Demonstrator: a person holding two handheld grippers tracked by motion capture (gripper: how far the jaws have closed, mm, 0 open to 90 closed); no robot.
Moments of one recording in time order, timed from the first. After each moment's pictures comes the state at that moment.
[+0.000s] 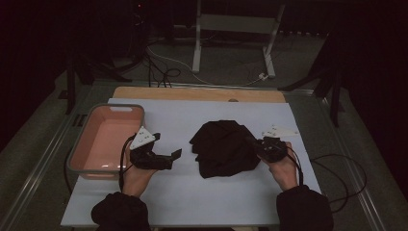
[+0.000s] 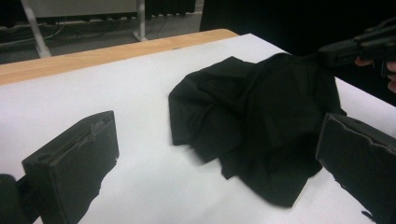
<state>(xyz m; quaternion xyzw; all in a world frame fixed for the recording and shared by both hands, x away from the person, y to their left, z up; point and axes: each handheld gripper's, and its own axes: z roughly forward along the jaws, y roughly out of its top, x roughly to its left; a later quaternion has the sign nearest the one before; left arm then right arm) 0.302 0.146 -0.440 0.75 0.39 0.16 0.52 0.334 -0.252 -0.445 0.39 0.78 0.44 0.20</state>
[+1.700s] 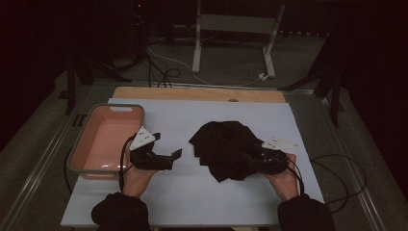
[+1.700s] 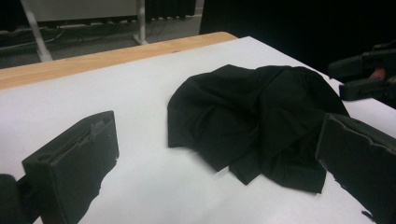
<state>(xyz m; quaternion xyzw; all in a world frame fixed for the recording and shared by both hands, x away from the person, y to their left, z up) 0.300 0.145 -0.437 0.74 0.39 0.16 0.52 0.303 -0.247 -0.459 0.41 0.79 0.41 0.20</state>
